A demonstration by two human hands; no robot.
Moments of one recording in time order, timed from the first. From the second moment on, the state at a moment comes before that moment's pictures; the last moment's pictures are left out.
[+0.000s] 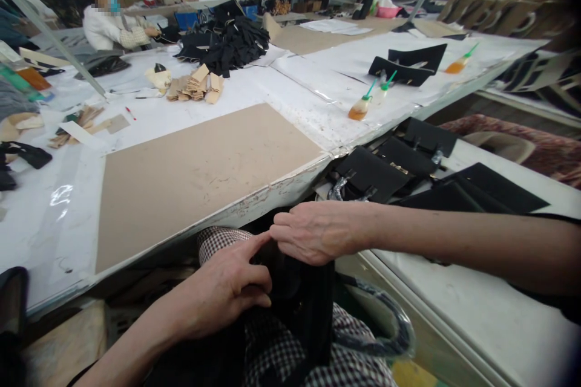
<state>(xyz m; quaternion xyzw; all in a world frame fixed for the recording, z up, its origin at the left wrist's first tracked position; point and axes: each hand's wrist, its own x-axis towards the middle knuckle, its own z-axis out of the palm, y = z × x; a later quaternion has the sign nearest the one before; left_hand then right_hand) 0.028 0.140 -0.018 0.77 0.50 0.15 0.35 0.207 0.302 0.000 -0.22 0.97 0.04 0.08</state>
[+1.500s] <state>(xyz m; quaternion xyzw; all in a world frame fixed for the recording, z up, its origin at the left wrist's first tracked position) 0.057 0.205 -0.018 0.73 0.46 0.23 0.44 0.304 0.250 -0.050 0.26 0.66 -0.70 0.00</state>
